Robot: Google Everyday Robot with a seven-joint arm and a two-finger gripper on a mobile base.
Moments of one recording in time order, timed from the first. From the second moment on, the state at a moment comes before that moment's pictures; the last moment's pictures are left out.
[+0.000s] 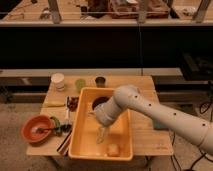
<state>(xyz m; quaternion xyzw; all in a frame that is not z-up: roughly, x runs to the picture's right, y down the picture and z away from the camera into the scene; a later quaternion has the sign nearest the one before) -0.059 0.183 0.696 -0.31 -0.38 -0.10 0.86</state>
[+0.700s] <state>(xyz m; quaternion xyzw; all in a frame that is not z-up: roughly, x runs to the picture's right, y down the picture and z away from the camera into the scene) -0.059 0.183 0.696 -0.31 -0.38 -0.10 0.86</state>
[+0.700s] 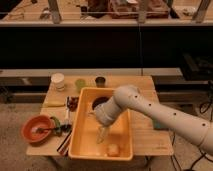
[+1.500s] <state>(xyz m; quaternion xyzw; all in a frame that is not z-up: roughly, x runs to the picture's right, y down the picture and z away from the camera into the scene) -0.054 0.175 0.696 -0.30 -0.37 -0.11 0.87</state>
